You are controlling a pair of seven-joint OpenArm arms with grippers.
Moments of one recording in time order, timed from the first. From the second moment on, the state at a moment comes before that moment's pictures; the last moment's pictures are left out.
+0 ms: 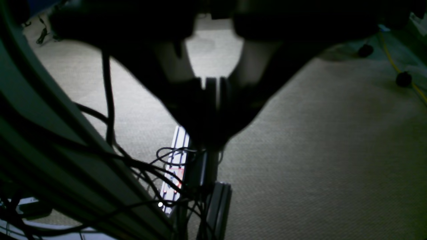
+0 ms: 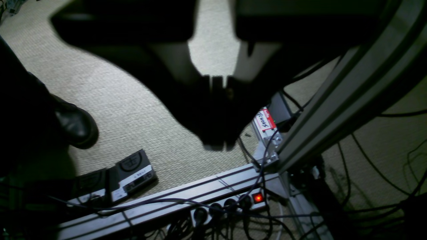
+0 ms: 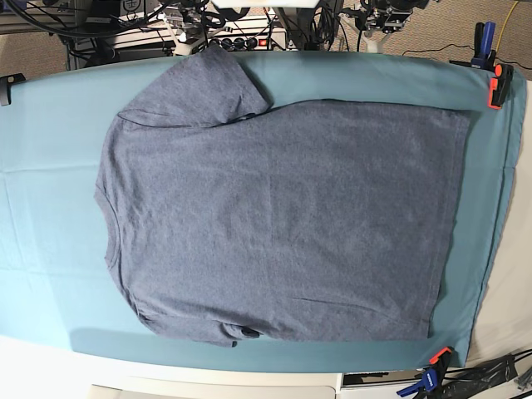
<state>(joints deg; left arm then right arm) 3.4 -4.2 16.0 13.8 -20.3 -3.2 10.2 -4.6 3.3 18.7 14.2 -4.9 2.5 2.4</state>
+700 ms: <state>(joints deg) 3.4 -4.2 16.0 13.8 -20.3 -3.2 10.7 -4.6 3.3 18.7 14.2 -4.9 2.5 1.0</state>
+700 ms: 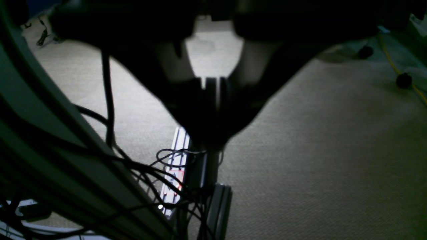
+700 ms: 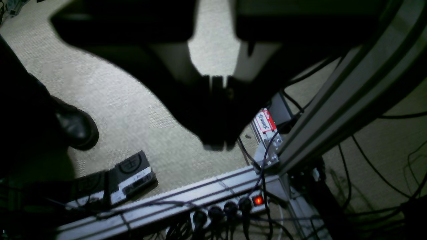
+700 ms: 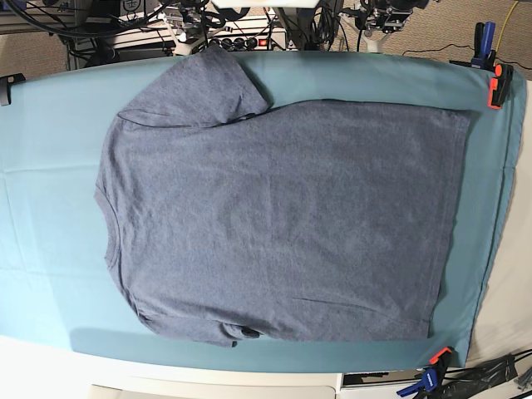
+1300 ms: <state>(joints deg) 20.7 -7.5 16.0 26.6 -20.3 -3.4 11.7 -18.1 6.5 18.5 21.8 -4.8 4.2 3.0</state>
